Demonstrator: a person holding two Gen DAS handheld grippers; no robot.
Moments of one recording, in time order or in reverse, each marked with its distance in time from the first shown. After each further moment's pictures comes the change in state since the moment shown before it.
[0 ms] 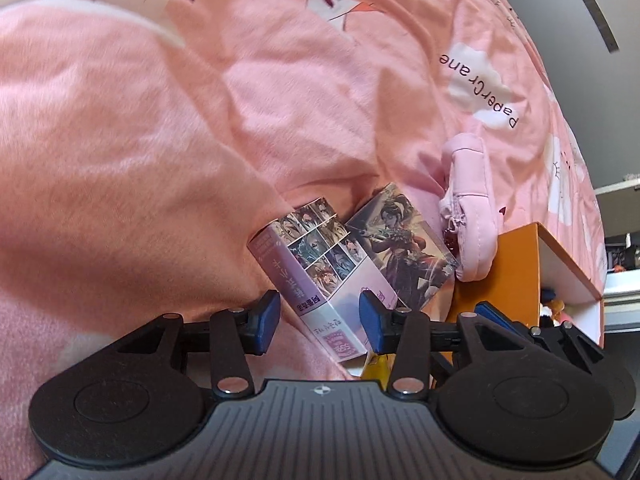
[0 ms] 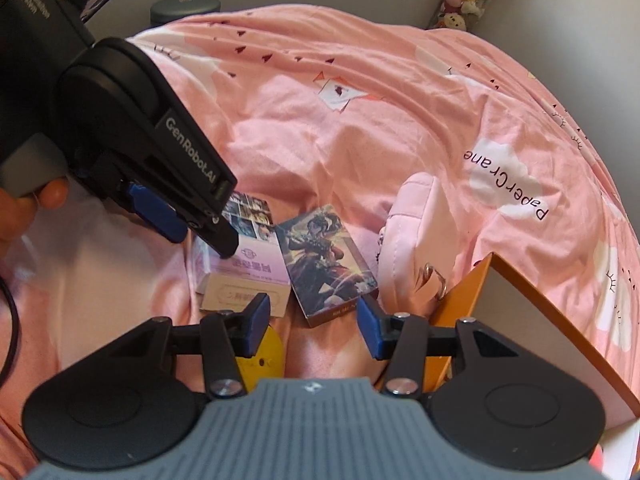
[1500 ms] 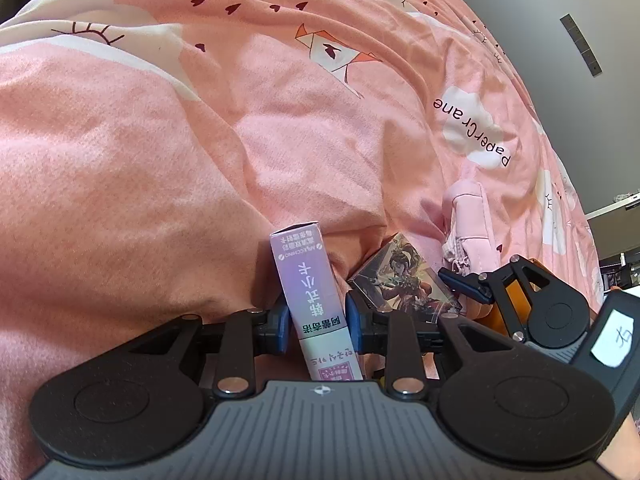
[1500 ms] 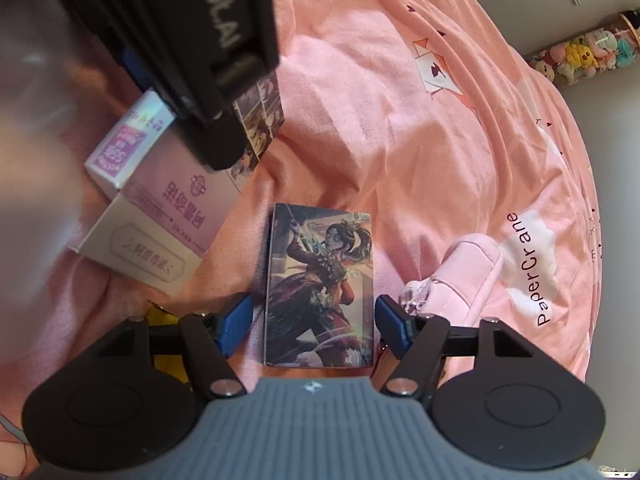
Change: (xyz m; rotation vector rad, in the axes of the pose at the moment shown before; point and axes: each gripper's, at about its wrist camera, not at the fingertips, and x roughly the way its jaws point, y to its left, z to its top) left arm -0.012 0.012 0.003 0.047 -0.152 -0.014; right arm 0.078 0.029 0.031 -0.477 0.182 -0.087
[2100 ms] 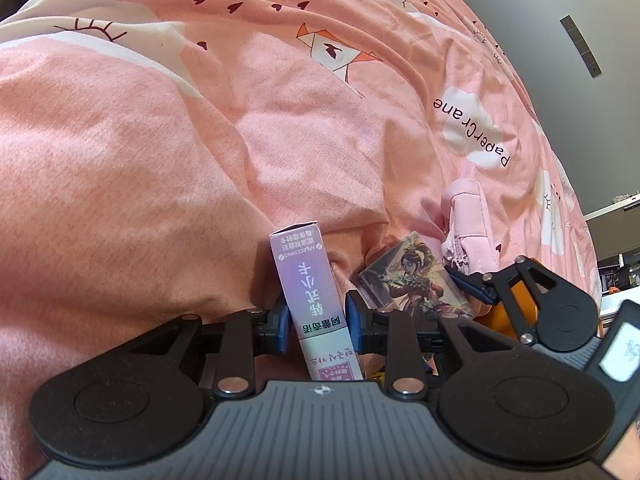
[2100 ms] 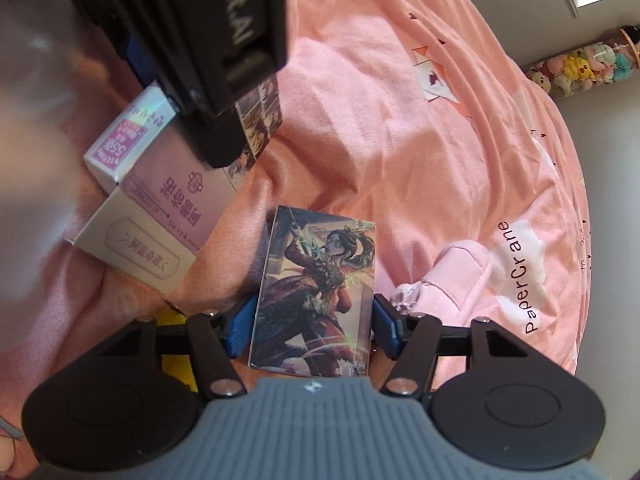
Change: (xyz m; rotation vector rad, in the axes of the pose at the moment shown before) left arm 0.001 0.002 0.000 -0.006 0.004 -0.006; right arm -0.015 0.004 -0.007 -0.010 -0.030 -0.045
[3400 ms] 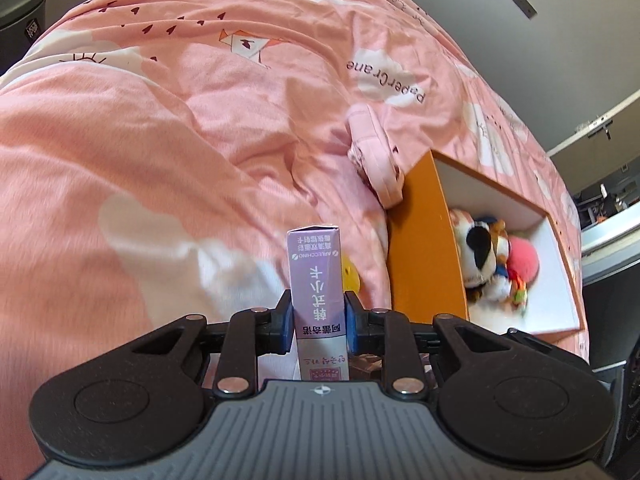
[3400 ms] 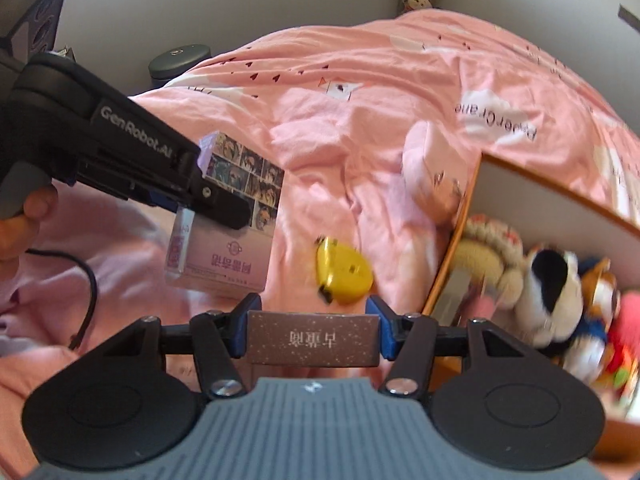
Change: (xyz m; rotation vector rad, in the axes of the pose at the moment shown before) left arm -0.090 -0.050 -0.090 0.222 0.021 -0.035; right arm -0.136 0.034 -0.120 0.827 -0.223 0.289
